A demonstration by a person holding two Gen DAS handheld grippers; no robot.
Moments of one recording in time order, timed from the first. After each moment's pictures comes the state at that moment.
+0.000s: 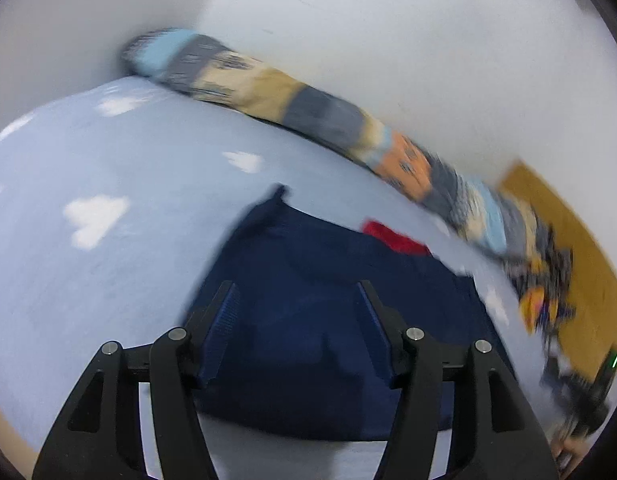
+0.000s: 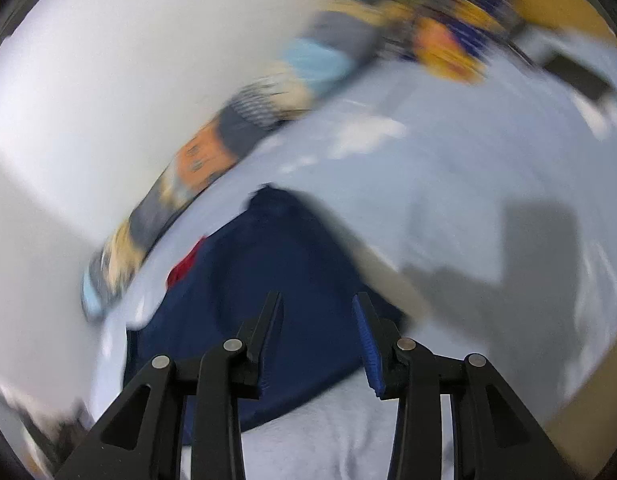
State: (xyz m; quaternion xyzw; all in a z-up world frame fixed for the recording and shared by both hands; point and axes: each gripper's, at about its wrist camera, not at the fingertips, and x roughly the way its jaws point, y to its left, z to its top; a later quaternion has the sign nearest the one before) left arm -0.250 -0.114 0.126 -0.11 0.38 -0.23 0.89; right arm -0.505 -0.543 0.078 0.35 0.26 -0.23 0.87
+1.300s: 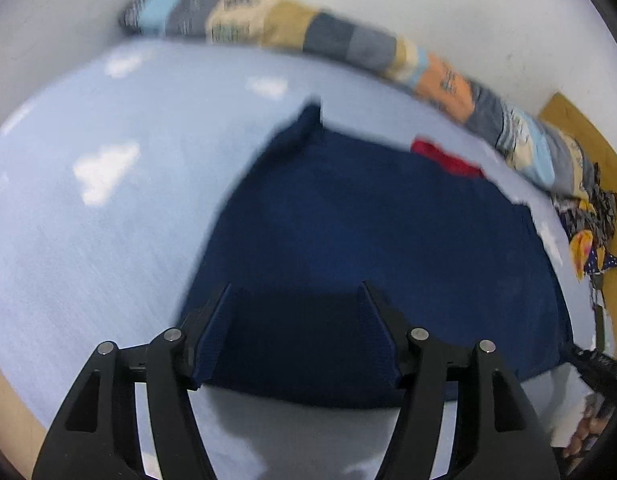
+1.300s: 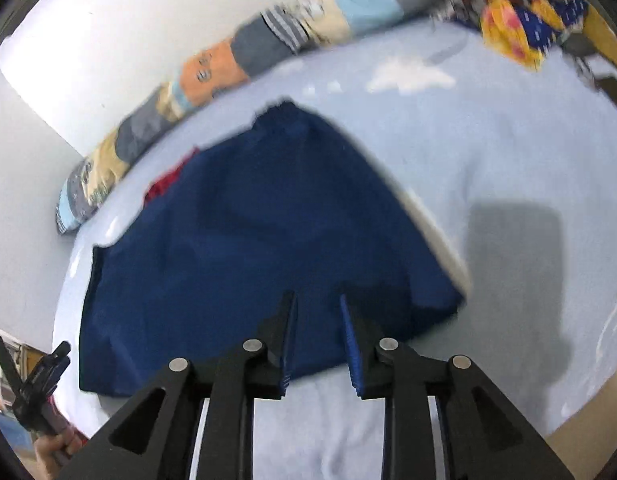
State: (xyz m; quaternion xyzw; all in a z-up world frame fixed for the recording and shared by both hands) left arm -0.249 -0.112 0.062 -0.04 0.50 -0.17 0.85; right arm -0.468 -0.547 0.031 0.33 0.39 -0.20 0.83
